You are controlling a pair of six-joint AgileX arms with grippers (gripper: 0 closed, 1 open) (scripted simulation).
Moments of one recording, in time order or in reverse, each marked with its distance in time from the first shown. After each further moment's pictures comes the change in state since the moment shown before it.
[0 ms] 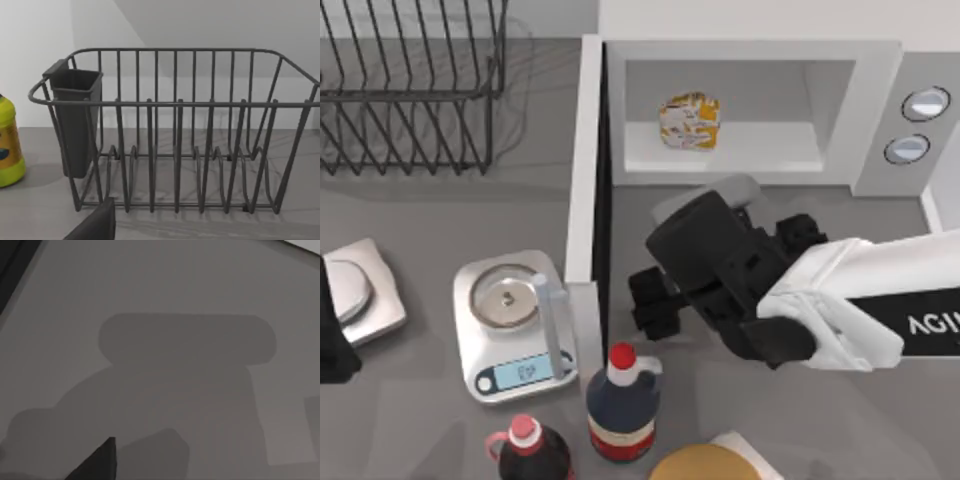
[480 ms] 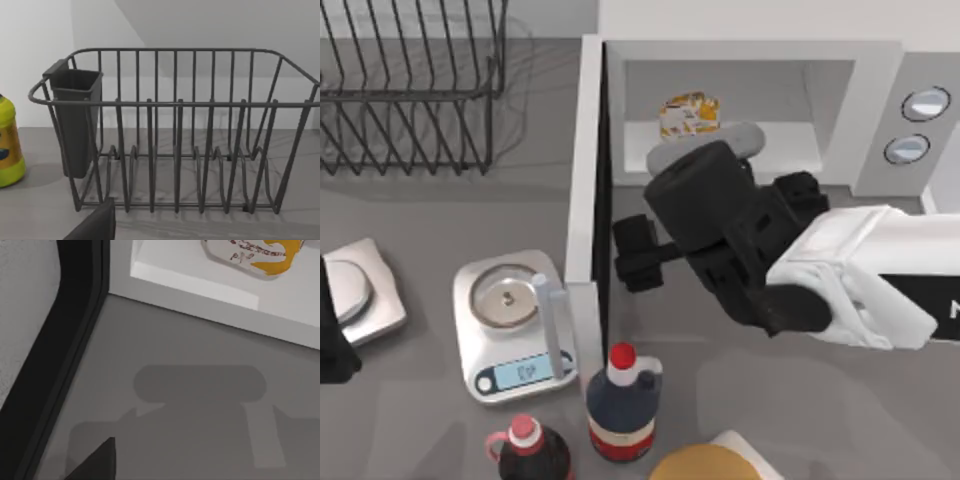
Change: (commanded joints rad) left arm 0.000 0.000 0.000 0.000 0.000 0.000; right arm 0.013 -0.093 0.064 -0.022 0.012 0.034
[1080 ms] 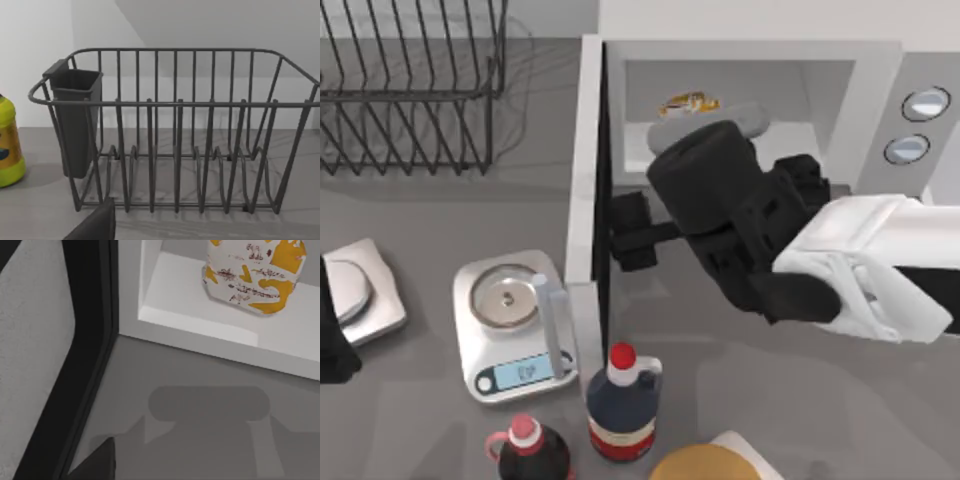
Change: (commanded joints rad) left arm 0.000 0.000 0.000 0.000 0.000 0.000; right arm -0.008 -0.027 0.012 0.014 0.001 0.006
